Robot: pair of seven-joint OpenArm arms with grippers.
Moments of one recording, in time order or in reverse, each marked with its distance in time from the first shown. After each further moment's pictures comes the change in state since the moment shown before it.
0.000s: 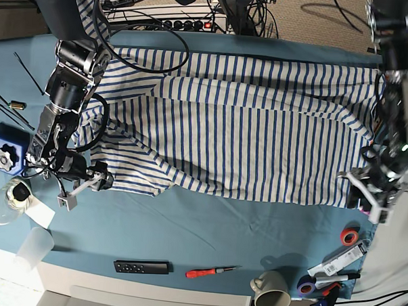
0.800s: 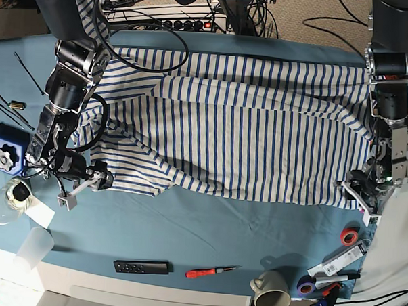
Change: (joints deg) left arm -14.7 1.8 4.5 -31.8 3.6 0.3 -2.3; right arm 0.0 0.1 0.0 0.0 0.1 0.2 -0.3
